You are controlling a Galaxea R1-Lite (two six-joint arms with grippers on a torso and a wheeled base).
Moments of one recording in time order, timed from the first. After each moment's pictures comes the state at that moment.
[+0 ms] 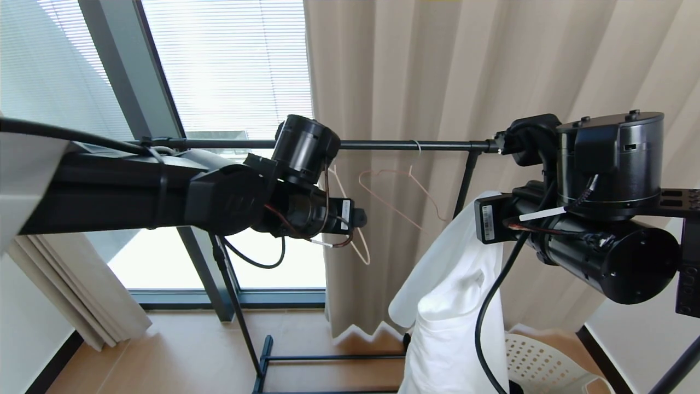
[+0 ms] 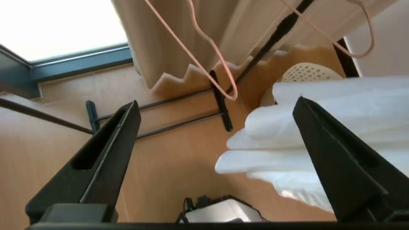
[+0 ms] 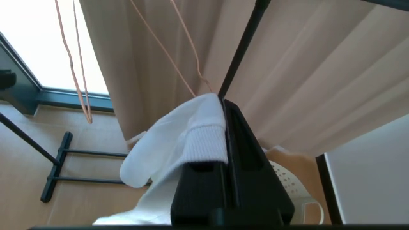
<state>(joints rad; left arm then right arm) -0.62 2.02 -1.56 0.19 0.19 -0.28 0.70 1.60 -1.00 -0.21 -0.71 0.10</state>
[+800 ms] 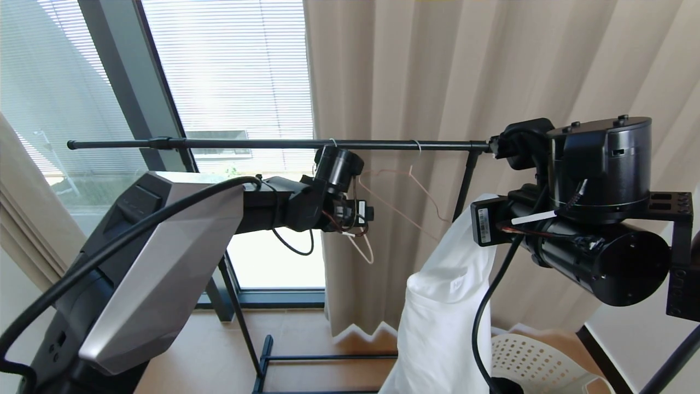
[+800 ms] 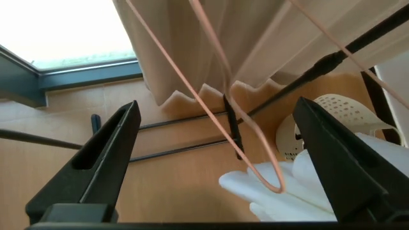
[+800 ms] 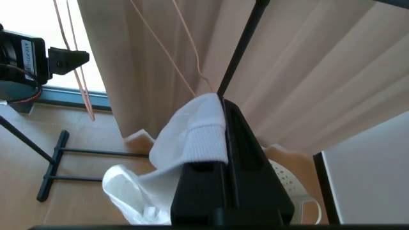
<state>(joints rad) -0.57 2.43 -2.00 0.19 0.23 -0.27 0.70 1.62 -1.00 -0.22 -0.73 0.11</state>
